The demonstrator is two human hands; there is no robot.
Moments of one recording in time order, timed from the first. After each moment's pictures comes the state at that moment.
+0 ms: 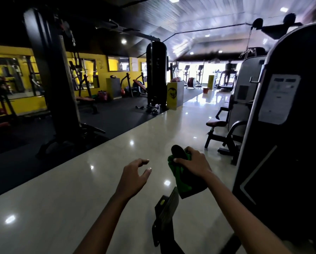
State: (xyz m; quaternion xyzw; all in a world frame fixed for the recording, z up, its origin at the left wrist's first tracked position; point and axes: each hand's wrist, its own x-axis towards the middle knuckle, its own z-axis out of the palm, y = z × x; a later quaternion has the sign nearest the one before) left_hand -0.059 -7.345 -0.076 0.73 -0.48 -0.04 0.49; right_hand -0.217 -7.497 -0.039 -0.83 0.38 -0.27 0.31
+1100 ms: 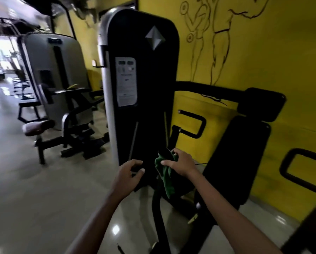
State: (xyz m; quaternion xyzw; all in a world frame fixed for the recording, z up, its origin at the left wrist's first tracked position) left_hand 0.008 -7.739 -0.111 0.29 -0.82 -0.33 0.35; right_hand -0.170 -7.635 -0.069 -0.43 0.81 -0.37 0.18
